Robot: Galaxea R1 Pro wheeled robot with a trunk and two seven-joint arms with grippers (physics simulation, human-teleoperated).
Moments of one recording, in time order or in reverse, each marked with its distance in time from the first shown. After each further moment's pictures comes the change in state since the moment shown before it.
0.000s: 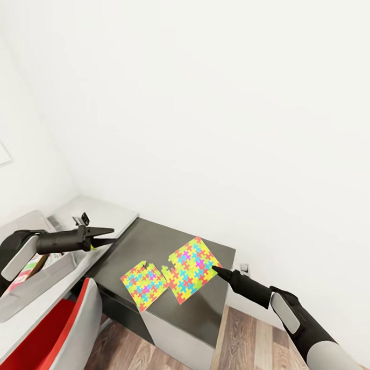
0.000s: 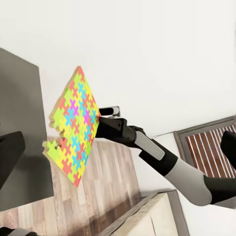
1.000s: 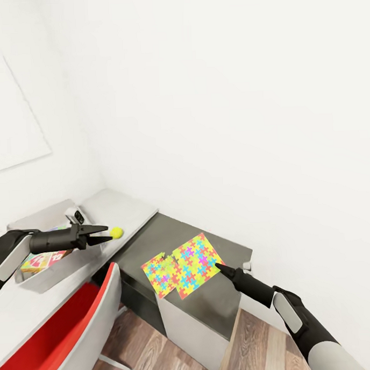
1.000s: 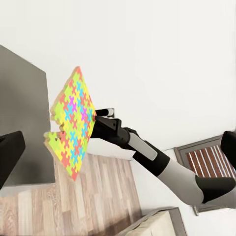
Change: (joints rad) left arm 0.000 0.023 0.013 0.001 0.002 -0.001 -0.048; right arm 0.002 -0.001 -0.040 0.000 -0.001 -0.001 0.020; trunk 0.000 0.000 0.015
